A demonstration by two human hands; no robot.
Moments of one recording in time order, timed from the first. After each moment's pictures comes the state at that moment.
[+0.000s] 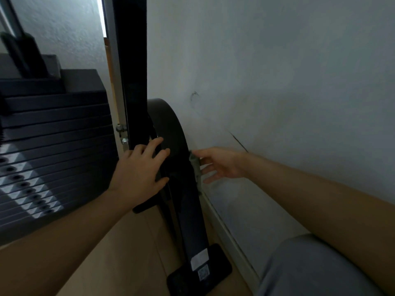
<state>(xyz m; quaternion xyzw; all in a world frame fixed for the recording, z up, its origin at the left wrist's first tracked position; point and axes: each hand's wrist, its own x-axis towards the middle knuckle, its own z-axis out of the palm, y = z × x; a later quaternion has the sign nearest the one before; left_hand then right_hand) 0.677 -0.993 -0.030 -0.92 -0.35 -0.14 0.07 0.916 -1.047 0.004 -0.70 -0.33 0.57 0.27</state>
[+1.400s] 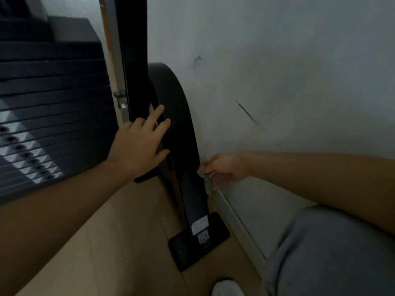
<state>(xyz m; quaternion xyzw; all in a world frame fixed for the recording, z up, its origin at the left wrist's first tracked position) 0.671 -0.995 -0.046 -0.93 -0.32 -0.15 0.10 0.914 -1.095 -0.067 -0.75 -0.30 0.57 0.13</state>
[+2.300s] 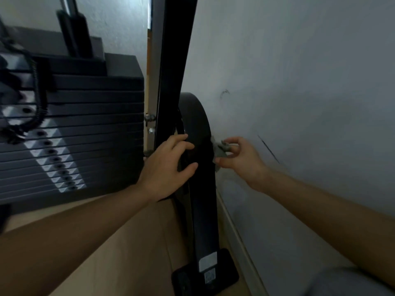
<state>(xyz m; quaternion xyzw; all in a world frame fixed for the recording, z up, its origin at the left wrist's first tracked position) 0.682 -1.000 -0.048 -0.85 -0.33 -0.36 -0.20 0.897 -1.060 -0.001 -0.69 -0.42 0.38 0.45</state>
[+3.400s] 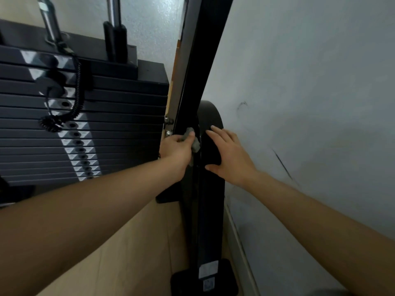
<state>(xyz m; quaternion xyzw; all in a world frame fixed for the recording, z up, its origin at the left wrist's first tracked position) 0.720 -0.966 -0.023 -0.38 -0.58 -0.45 -0.56 0.870 -1.019 0.005 -0.65 -0.75 0.01 0.10</state>
